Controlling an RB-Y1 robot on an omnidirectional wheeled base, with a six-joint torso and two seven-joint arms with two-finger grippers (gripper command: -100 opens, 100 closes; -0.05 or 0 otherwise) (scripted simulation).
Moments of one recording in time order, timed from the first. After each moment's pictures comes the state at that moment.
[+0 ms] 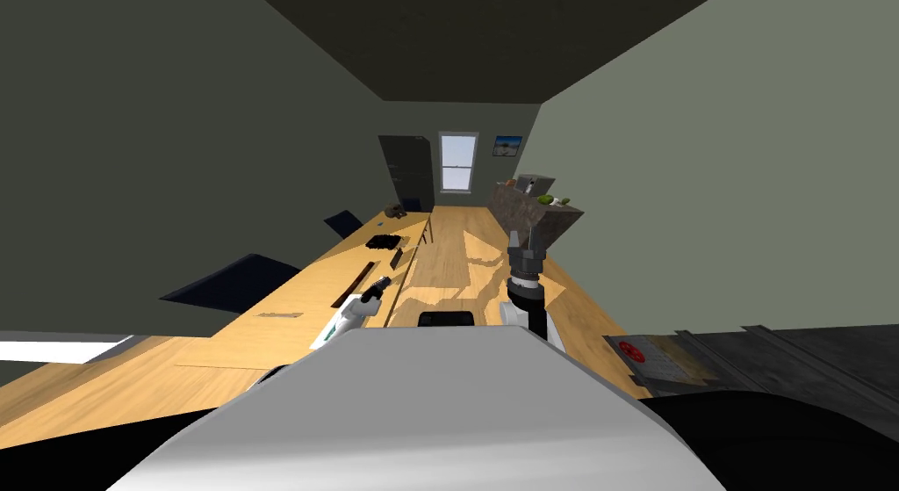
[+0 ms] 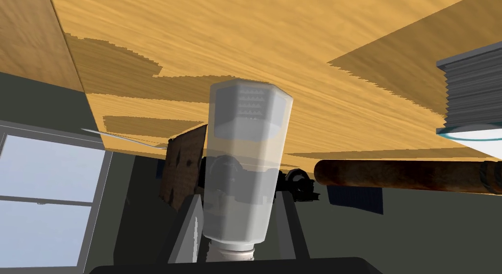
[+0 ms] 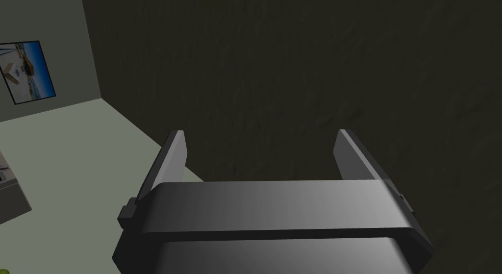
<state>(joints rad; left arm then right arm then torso) -0.02 0.33 0.10 -0.88 -0.12 0.04 -0.83 0.54 -0.01 0.04 -2.26 0.12 -0.65 -0.04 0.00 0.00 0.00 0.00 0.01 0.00</state>
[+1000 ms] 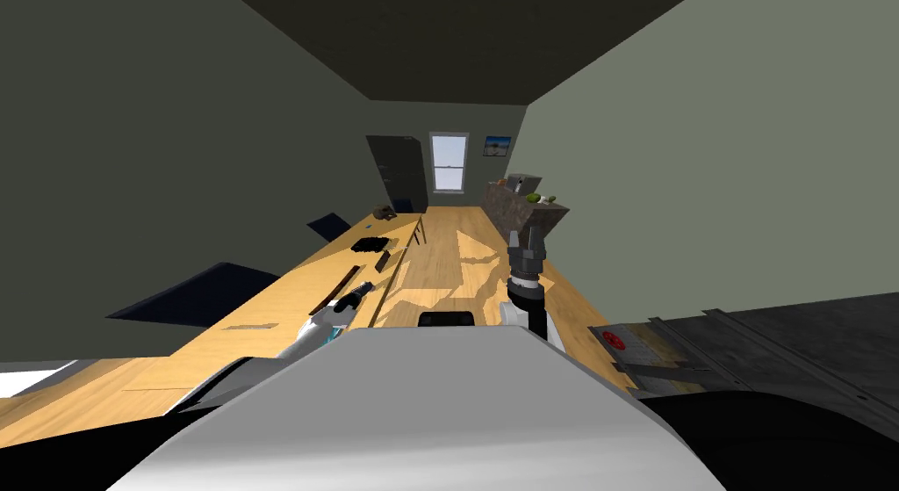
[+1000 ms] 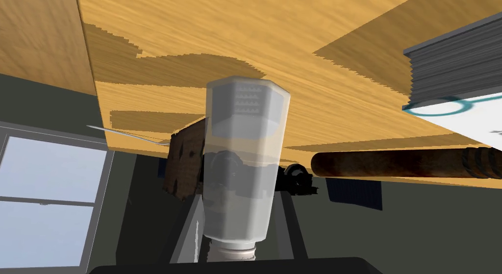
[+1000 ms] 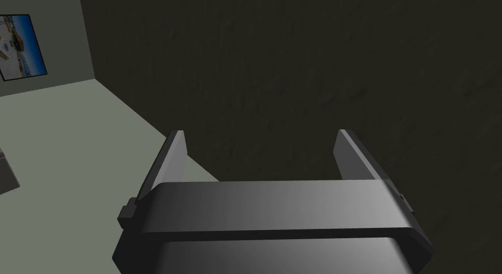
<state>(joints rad) -0.04 0.60 -0.11 -0.66 0.05 -0.14 -0.64 0.54 -0.01 0.04 -2.26 0.12 -0.65 -0.04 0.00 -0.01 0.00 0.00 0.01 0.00</state>
